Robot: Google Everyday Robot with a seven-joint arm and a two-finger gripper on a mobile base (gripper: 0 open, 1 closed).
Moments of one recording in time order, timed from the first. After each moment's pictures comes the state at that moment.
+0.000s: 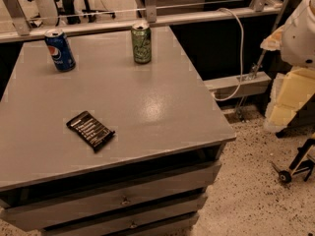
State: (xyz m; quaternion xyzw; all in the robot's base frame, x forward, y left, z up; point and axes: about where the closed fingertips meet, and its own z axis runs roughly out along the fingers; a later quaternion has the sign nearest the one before) arm 0.438 -0.216 0.978 -0.60 0.78 -0.04 0.16
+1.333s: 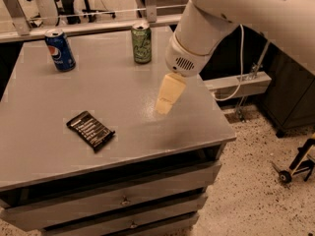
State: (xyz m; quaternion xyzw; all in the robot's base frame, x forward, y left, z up) arm 0.533 -0.046 0.904 -0.58 0.79 0.04 0.20
